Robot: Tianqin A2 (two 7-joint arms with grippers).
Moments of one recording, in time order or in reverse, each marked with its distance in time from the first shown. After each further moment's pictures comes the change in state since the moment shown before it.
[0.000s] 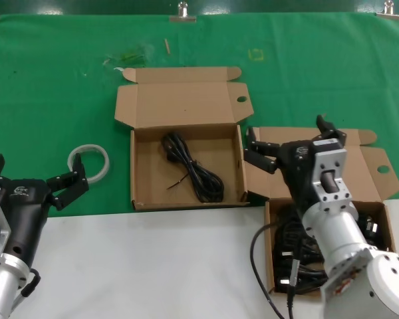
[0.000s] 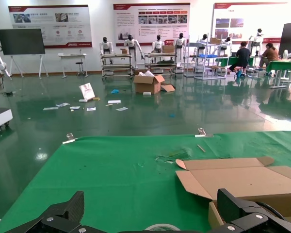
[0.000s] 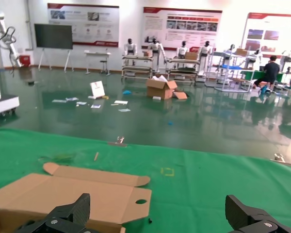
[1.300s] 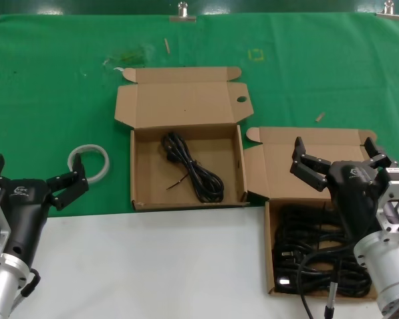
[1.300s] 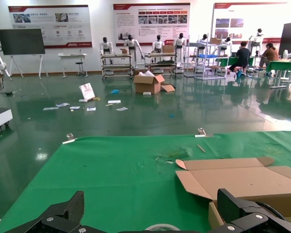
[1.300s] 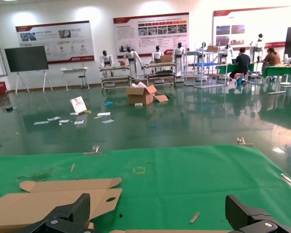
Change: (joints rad) left arm 0.000 0.000 0.000 0.000 0.000 0.000 0.000; right arm -0.202 0.000 0.251 0.126 -0.326 -0.181 0.436
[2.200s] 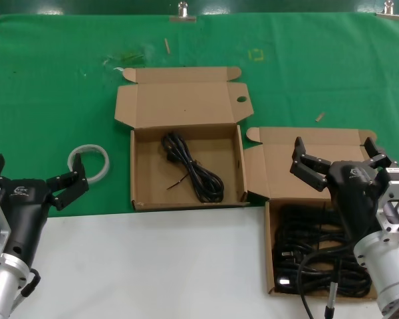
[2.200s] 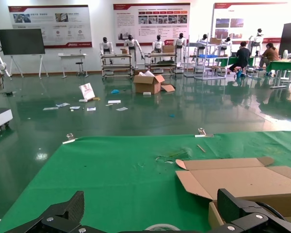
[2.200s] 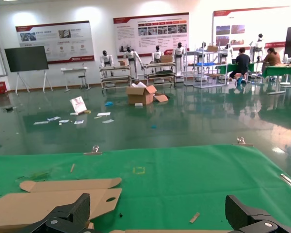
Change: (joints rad) left arm 0.000 0.000 0.000 0.000 0.000 0.000 0.000; right arm 0.000 0.000 0.000 0.000 0.000 0.000 0.000
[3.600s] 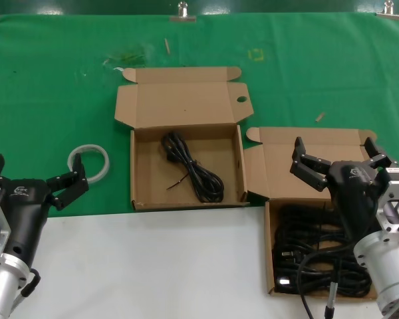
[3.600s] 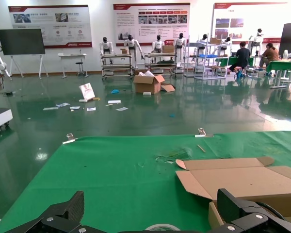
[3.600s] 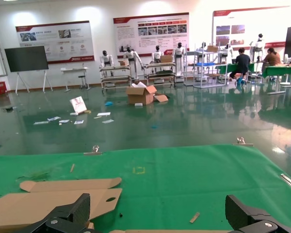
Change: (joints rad) left arm 0.000 0.000 0.000 0.000 0.000 0.000 0.000; right arm 0.000 0.000 0.000 0.000 0.000 0.000 0.000
